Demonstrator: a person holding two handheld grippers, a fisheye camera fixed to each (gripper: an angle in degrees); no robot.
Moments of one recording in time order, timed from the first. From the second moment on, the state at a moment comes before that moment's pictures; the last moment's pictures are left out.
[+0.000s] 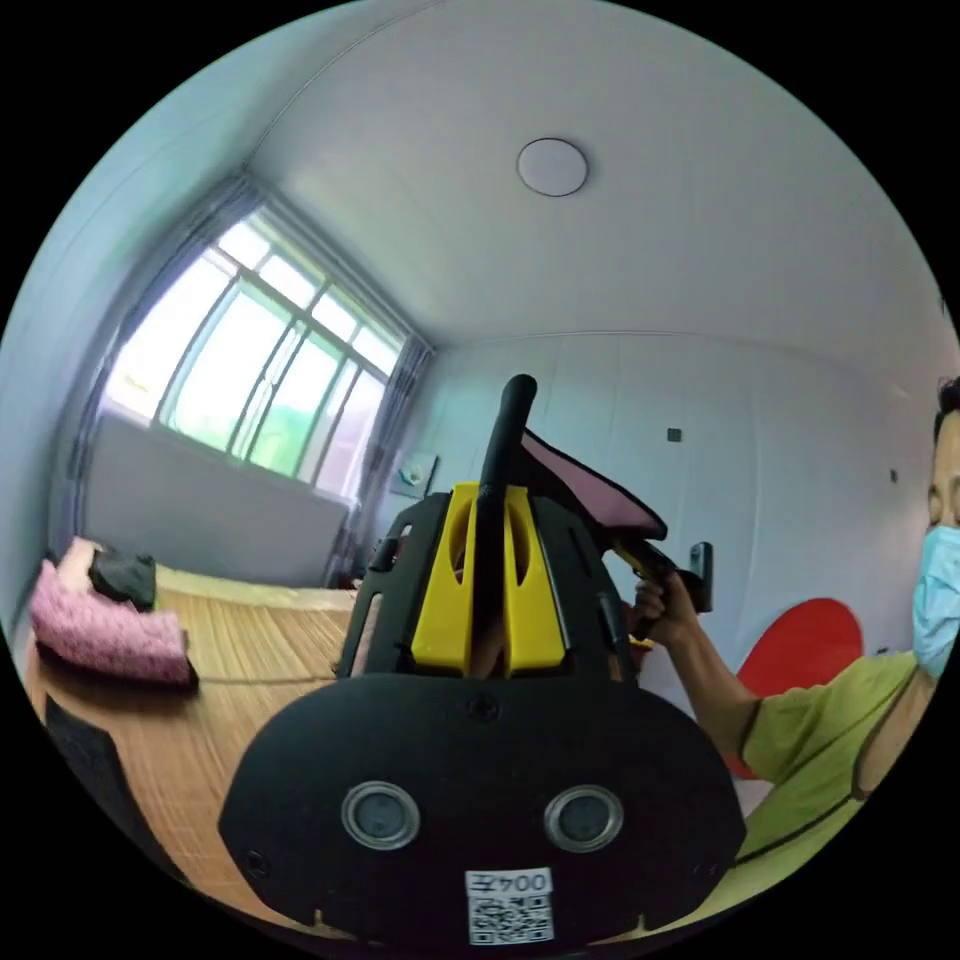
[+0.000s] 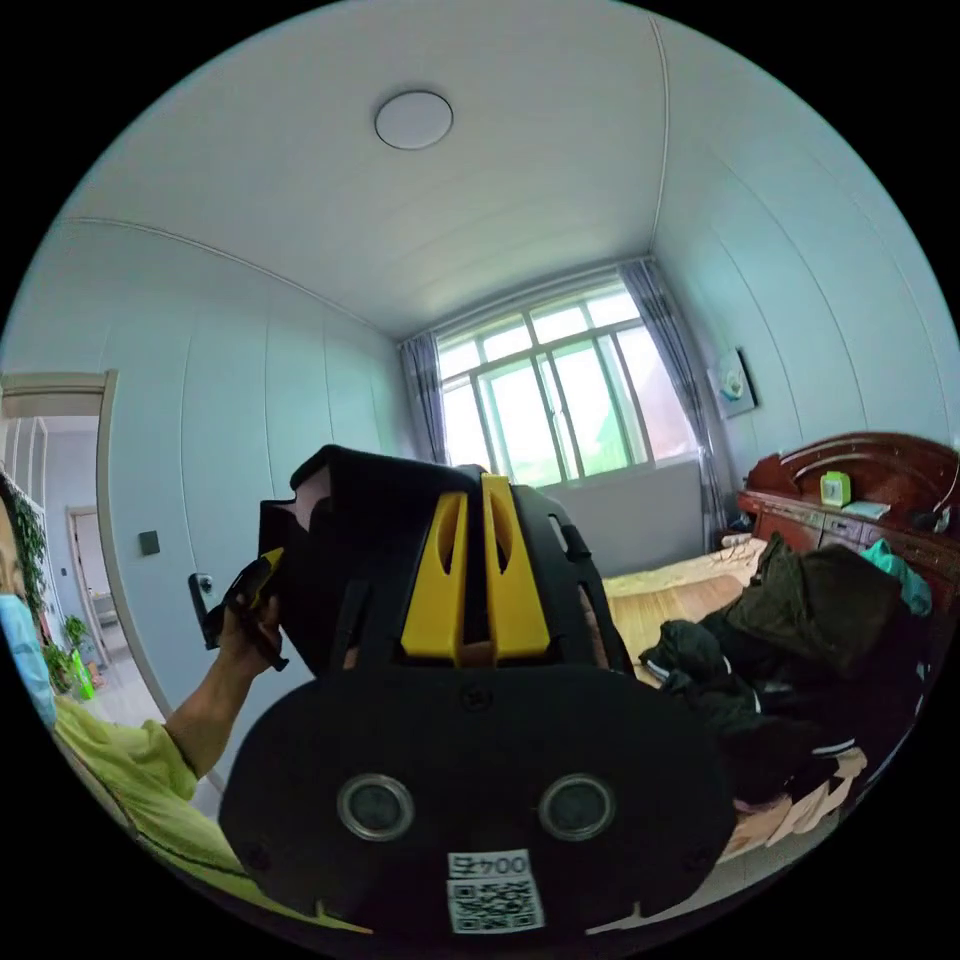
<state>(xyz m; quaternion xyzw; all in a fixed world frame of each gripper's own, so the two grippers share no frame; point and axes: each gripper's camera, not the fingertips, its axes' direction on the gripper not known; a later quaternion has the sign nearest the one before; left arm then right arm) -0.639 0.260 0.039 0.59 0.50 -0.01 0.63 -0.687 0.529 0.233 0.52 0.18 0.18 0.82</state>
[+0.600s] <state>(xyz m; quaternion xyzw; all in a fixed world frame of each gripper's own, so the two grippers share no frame) -0.733 0.455 -0.274 0.77 0.30 -0.03 0.57 -0.875 0.497 0.047 0.66 0.28 -0.03 0.70</state>
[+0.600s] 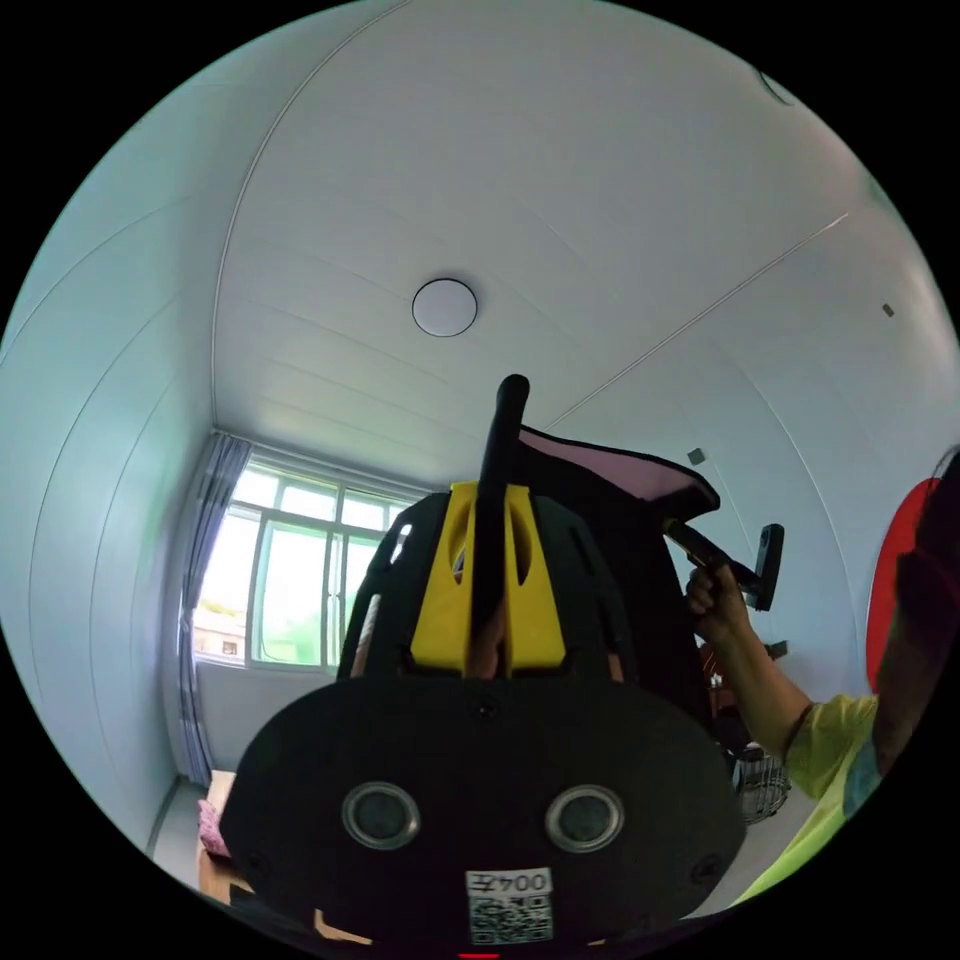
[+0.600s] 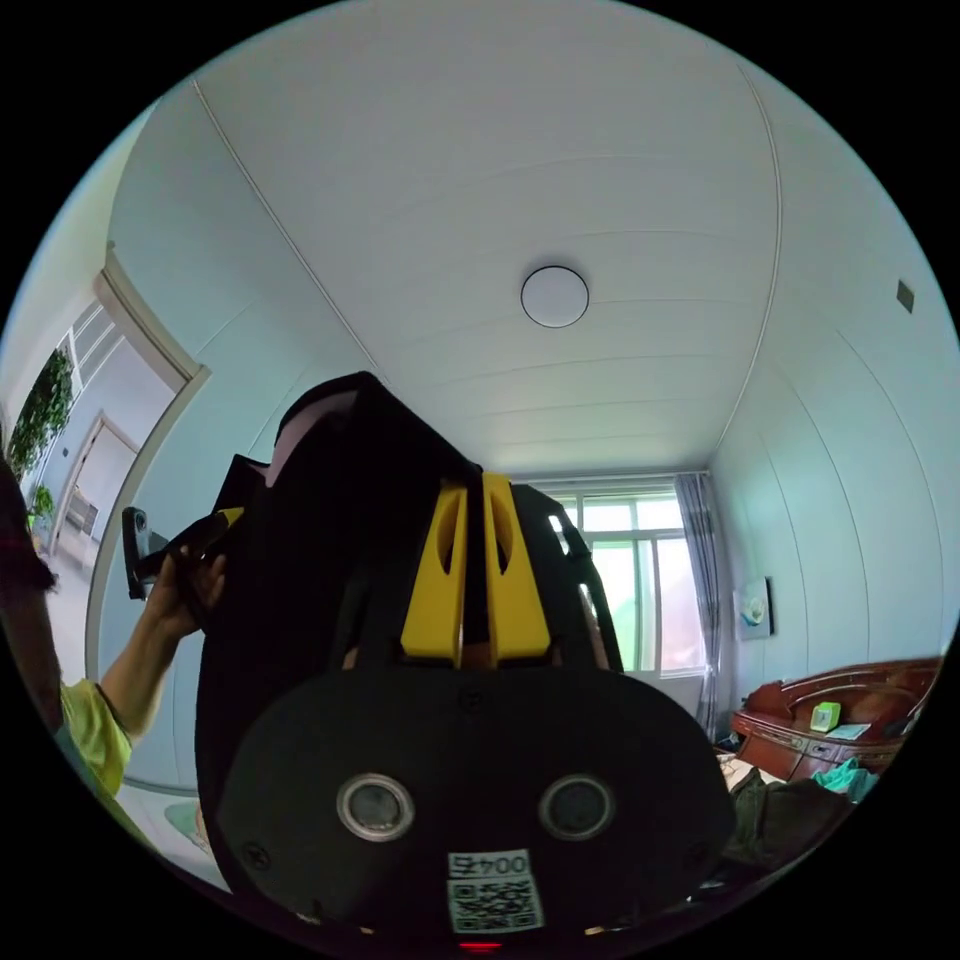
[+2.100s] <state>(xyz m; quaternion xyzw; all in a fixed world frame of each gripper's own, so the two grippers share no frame) -0.381 0.204 0.477 0.26 0.19 0.04 0.95 -0.472 0.560 0.858 0.09 0.29 0.24 0.92</state>
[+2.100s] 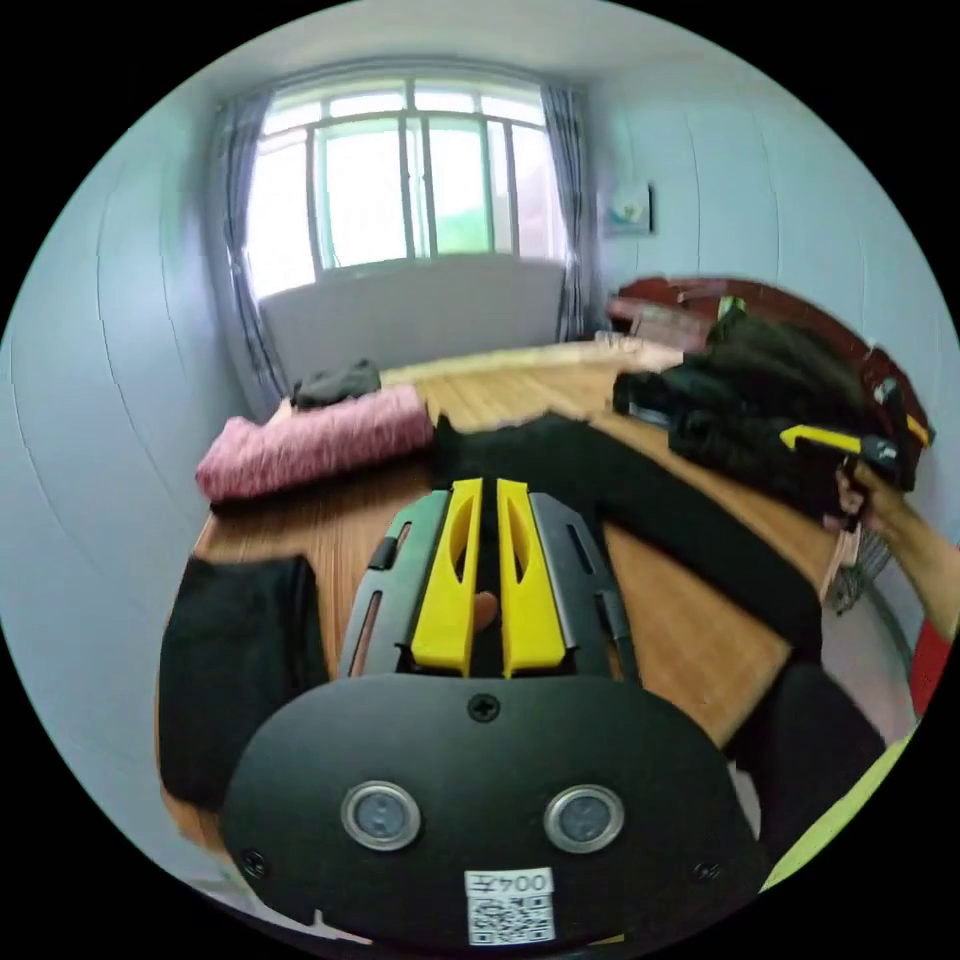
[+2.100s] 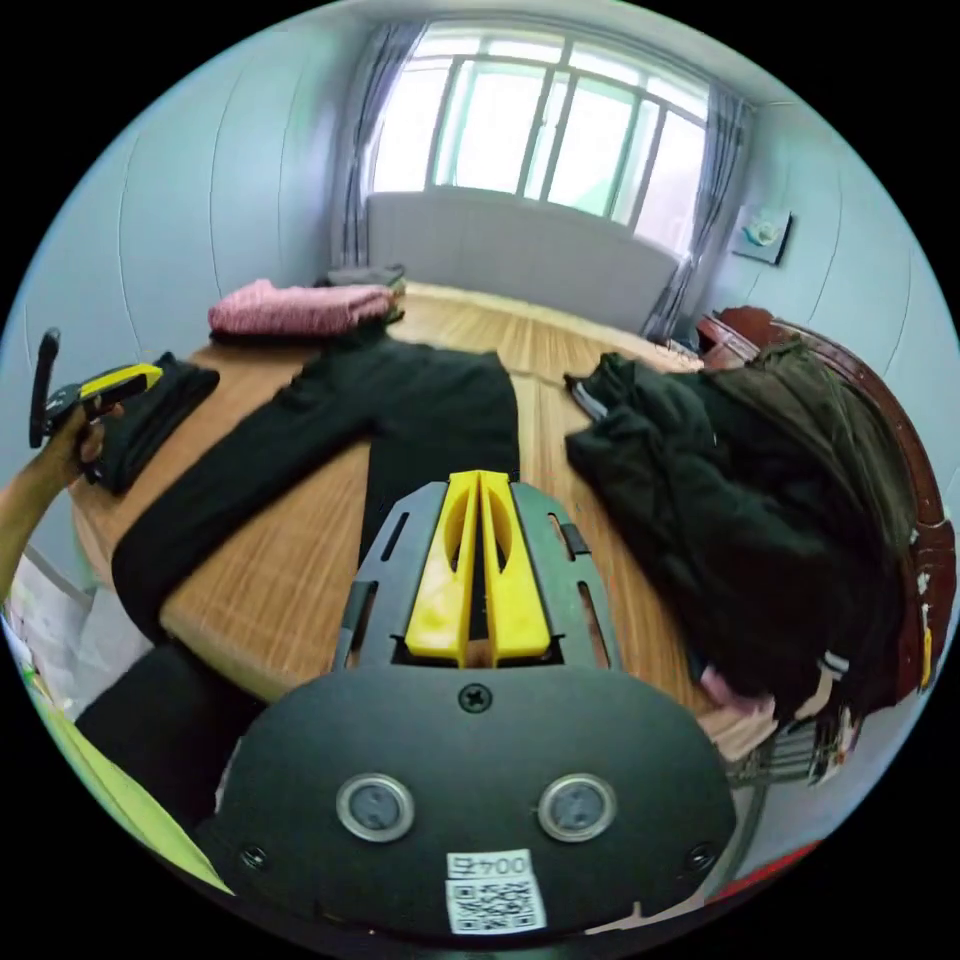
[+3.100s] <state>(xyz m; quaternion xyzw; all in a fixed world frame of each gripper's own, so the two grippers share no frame) -0.408 0.422 0.580 0.10 0.26 -0.12 0.95 -0.610 1.036 0.932 0.13 0.00 0.53 0.84</state>
